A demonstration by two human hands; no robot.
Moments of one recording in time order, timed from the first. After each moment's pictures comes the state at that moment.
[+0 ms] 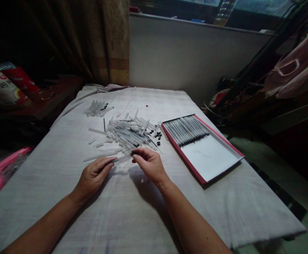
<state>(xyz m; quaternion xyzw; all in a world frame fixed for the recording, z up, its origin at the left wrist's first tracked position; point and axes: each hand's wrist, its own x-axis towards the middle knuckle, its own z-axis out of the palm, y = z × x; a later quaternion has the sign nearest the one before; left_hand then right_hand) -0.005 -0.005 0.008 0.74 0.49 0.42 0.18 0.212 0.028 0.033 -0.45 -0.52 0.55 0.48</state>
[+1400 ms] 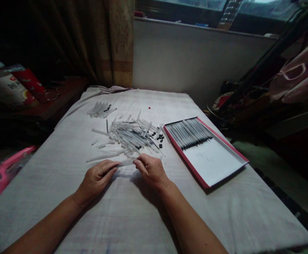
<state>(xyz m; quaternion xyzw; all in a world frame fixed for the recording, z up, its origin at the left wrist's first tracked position) -0.004 -0.006 0.007 0.78 0.46 0.41 0.15 0.225 0.027 0.027 -0.45 -0.77 0.30 0.34</state>
